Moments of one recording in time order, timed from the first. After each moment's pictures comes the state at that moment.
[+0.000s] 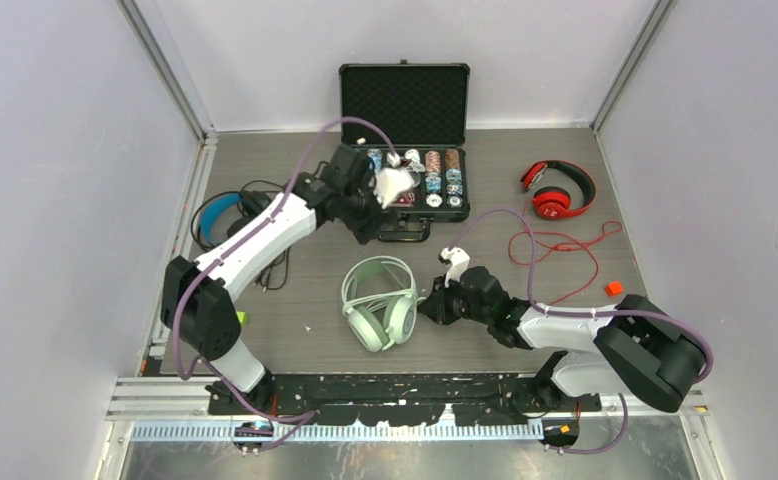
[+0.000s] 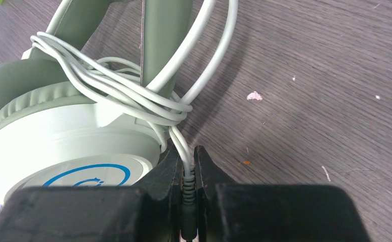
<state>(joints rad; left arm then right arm) -0.63 1.62 1.42 -0.73 0.13 0.52 0.80 1.29 0.29 0.46 -0.13 0.48</state>
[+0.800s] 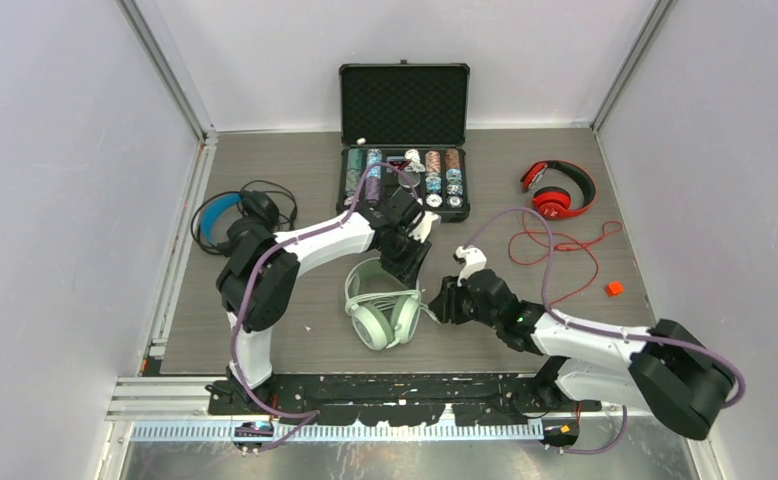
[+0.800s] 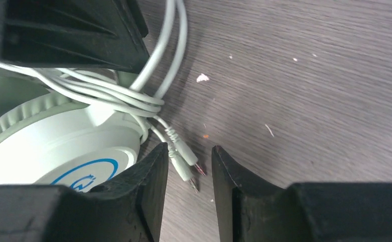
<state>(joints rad) -0.78 1.90 1.39 -0.63 0.28 -0.19 0.80 1.14 0.29 0.27 0.03 0.53</state>
